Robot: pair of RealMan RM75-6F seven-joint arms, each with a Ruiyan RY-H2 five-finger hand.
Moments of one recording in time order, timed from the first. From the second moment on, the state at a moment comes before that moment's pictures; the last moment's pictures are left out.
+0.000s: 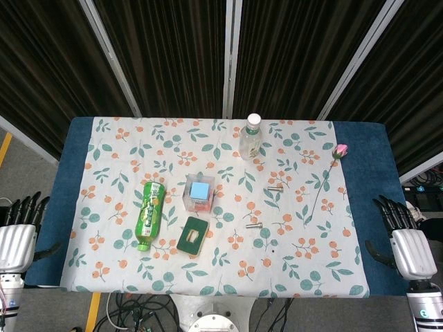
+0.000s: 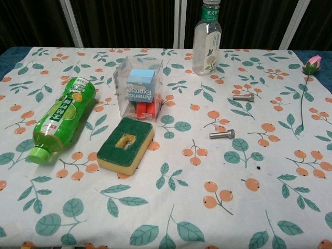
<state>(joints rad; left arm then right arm) -0.07 -1.19 -0.06 -1.59 1.46 1.51 0.15 0.08 -1.06 0.04 -1.68 -1.57 1.49 0.12</state>
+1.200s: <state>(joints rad) -0.05 -1.20 -0.05 -1.57 1.47 1.53 0.11 0.51 -1.33 0.15 -1.76 -1.39 0.97 -0.35</state>
